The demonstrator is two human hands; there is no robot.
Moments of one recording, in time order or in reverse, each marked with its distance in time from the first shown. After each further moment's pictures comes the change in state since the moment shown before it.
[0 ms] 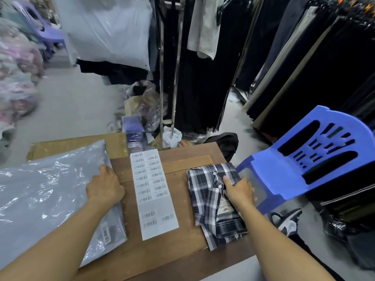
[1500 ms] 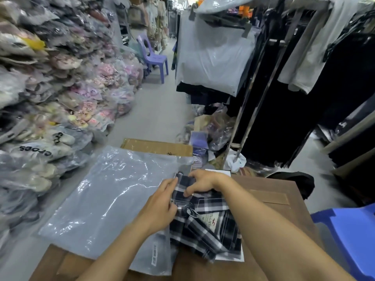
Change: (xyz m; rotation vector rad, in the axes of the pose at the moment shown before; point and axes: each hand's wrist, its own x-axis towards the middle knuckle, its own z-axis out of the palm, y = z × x) left_hand -0.068 -0.096 -0.017 -0.680 0.015 0.305; right_hand -0.160 -0.278 0.085 -0.452 -0.925 -0.952
